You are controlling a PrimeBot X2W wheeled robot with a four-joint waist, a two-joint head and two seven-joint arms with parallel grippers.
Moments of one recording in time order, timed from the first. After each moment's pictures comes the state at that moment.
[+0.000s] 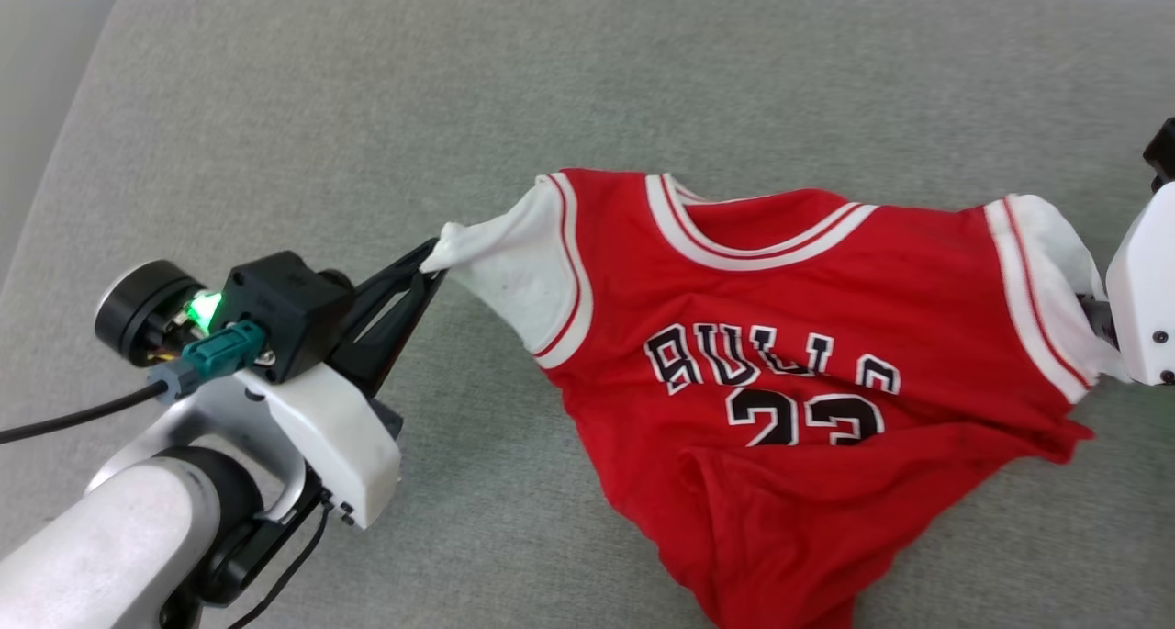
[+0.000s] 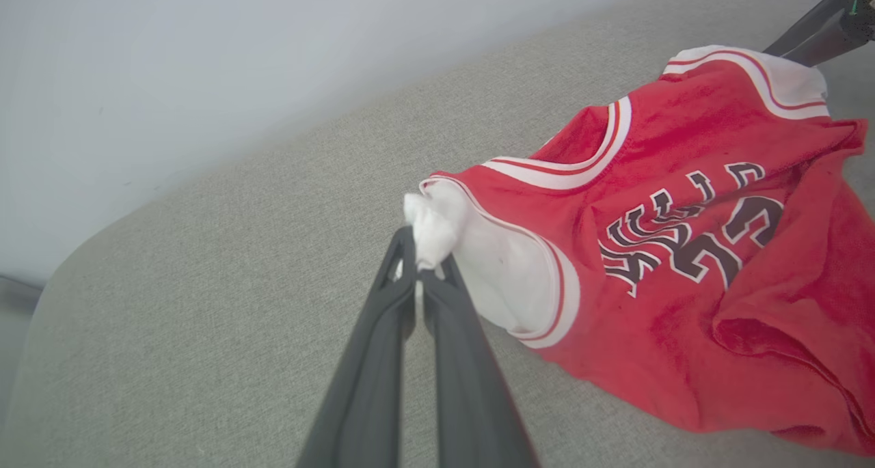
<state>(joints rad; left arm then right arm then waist) -0.51 0.82 -0.65 -0.37 -0.66 0.13 0.25 -0.57 -0.53 0.12 0.11 0.43 0.13 1.17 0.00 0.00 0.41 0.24</state>
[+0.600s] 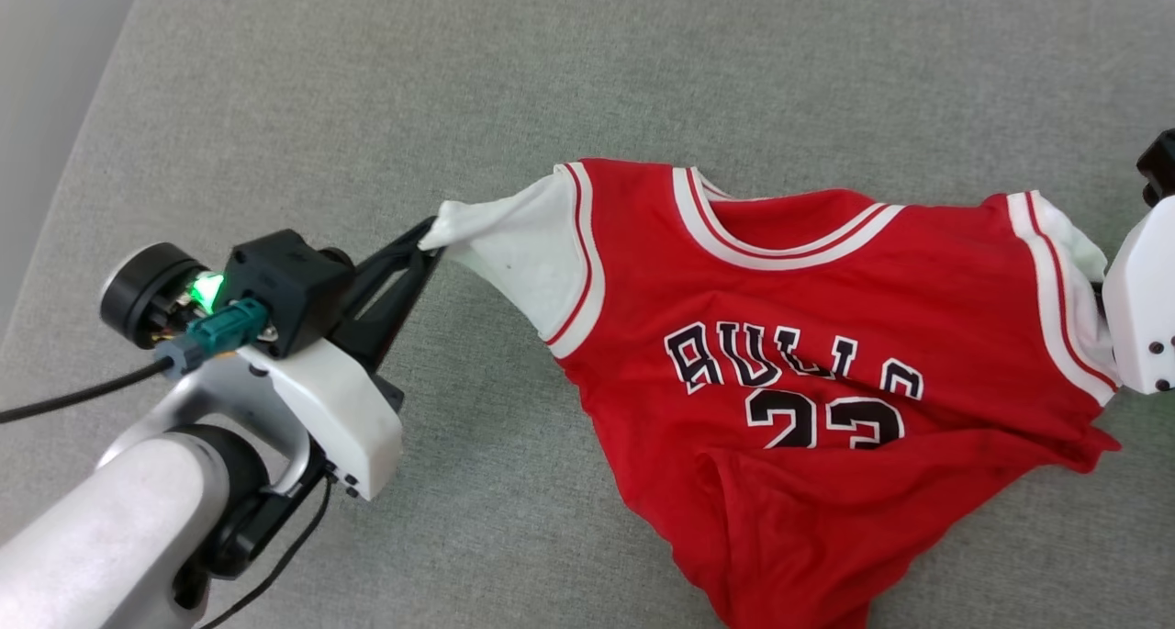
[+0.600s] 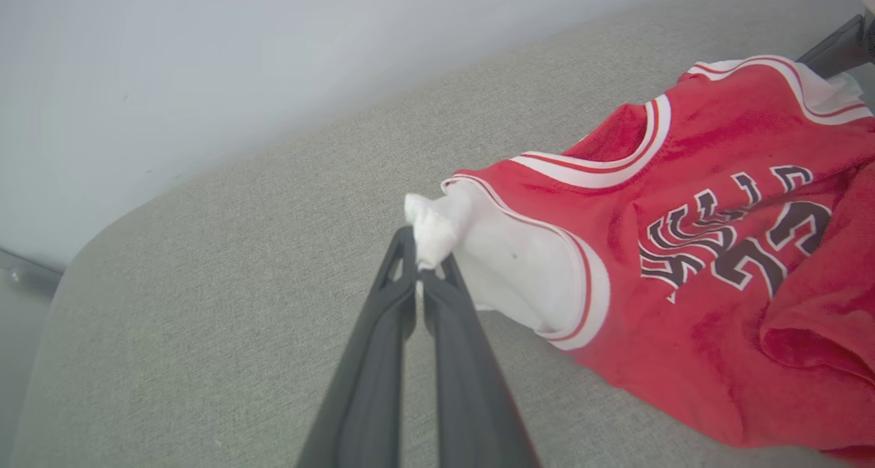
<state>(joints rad) -0.55 0.77 -0.67 -0.31 -0.65 0.12 0.22 -0.57 -0.58 0.19 0.19 0.49 0.13 1.04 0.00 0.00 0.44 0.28</state>
